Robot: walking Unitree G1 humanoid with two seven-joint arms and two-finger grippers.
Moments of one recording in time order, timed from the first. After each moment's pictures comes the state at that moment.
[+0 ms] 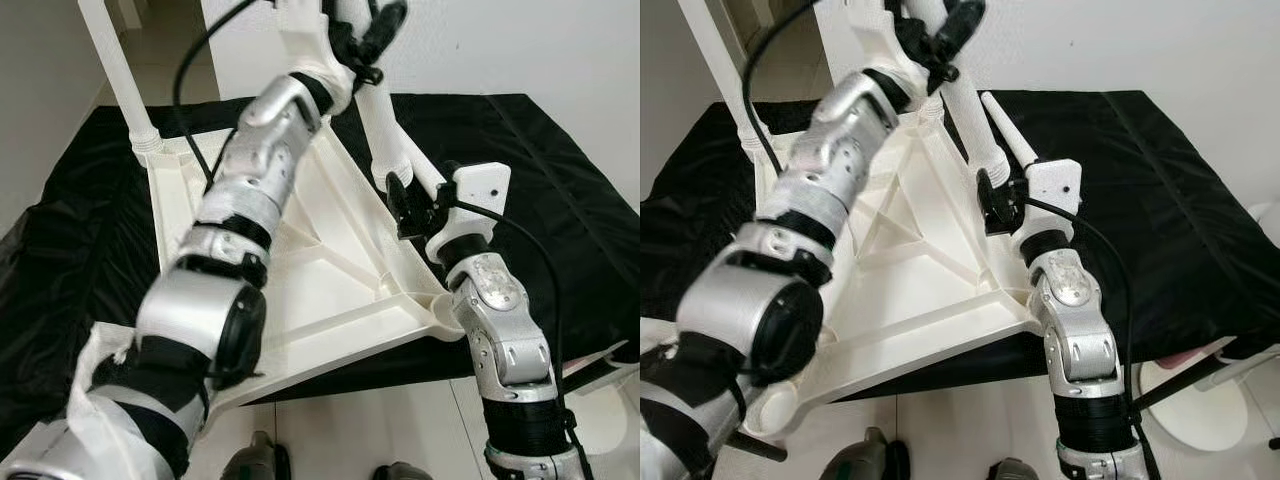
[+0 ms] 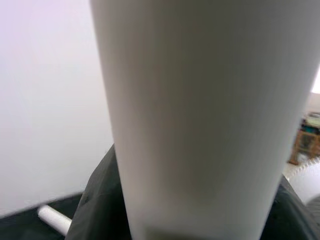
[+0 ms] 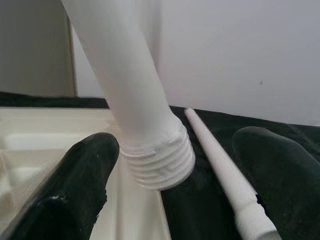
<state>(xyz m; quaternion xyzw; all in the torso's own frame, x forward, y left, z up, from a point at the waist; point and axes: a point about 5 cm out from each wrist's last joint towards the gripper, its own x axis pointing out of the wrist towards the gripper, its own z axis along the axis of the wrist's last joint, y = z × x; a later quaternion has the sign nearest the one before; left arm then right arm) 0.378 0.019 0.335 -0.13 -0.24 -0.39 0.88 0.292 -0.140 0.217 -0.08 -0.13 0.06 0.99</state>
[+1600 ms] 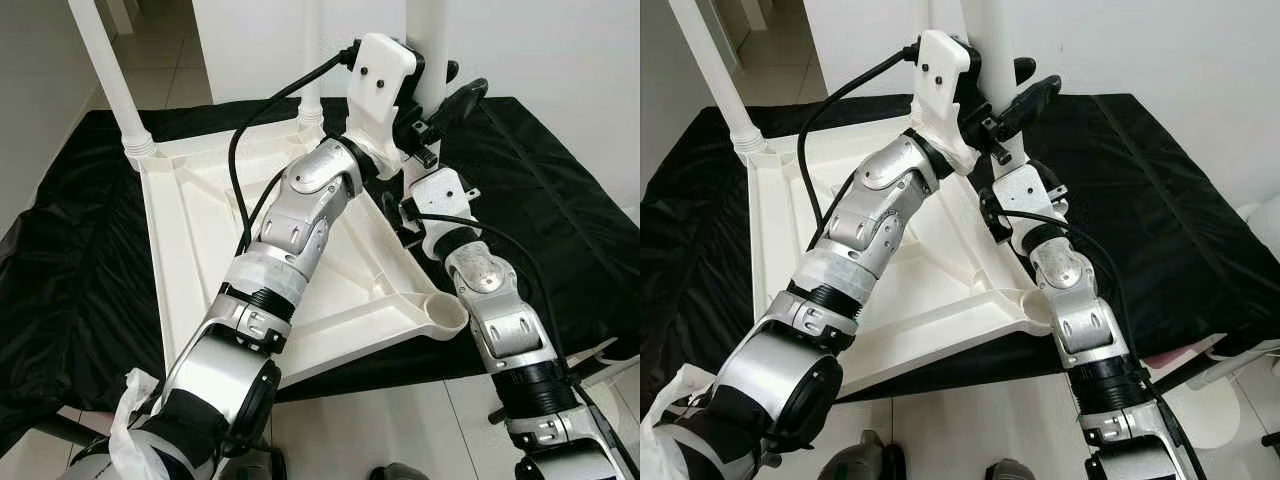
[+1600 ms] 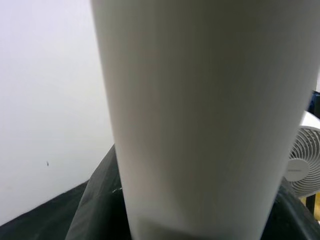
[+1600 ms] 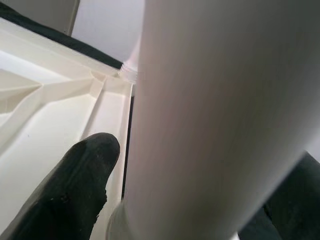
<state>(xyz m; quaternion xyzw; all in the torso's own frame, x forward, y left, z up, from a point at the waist) 0.334 -0.020 0.300 -0.06 -0.26 -0.48 0.84 0.324 -0.138 0.202 -0.26 -0.12 0.11 0.95</state>
